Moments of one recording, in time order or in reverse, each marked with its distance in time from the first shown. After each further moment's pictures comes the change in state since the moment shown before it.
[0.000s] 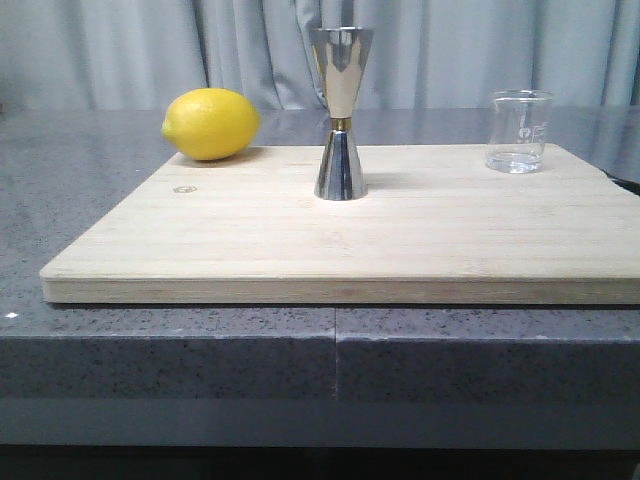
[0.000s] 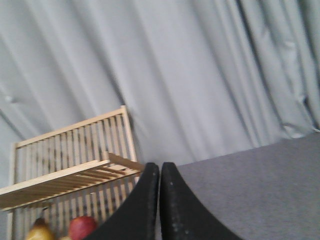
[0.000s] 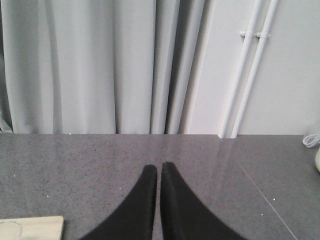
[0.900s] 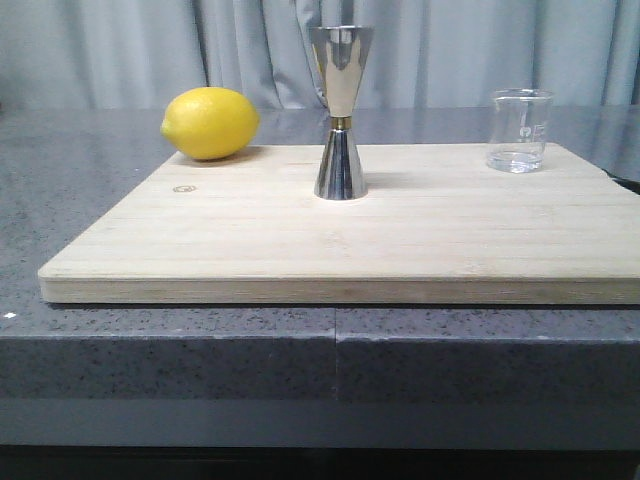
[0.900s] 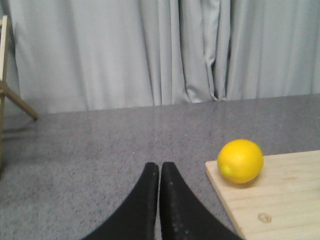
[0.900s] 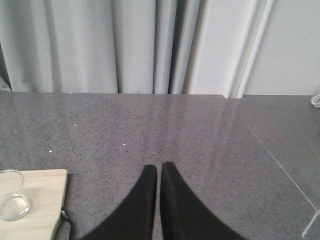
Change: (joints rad) left arm -0.626 -0.114 0.805 0.045 -0.645 -0.212; right arm 0.000 -0.088 0.174 0.032 0.008 -0.002
